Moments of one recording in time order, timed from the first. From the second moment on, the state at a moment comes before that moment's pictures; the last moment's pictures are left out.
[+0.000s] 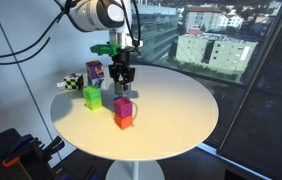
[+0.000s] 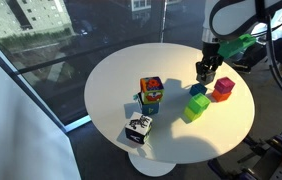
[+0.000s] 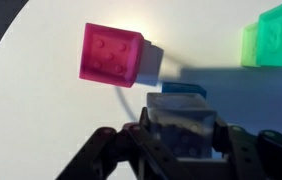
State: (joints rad) arm -0.01 0.27 -0.06 -2.08 -0.14 2.17 0.13
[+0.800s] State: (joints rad) arm 0.01 0.35 -0.06 -2.02 -0.14 2.17 0.13
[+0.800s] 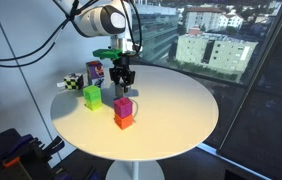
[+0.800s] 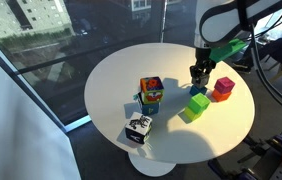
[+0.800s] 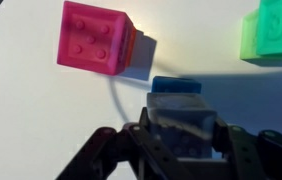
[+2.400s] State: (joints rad) arm 0.01 0.36 -0.05 -2.01 -0.14 2.17 0.13
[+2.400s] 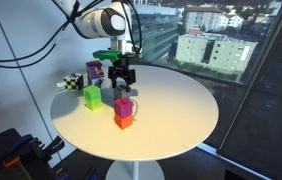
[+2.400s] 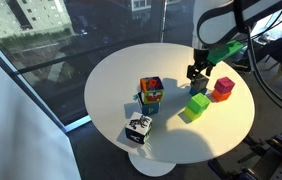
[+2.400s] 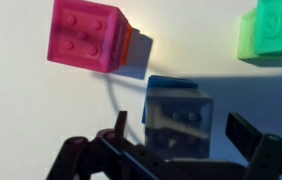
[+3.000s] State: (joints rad) arm 0.01 0.29 -0.05 -2.01 -0.14 2.07 0.13
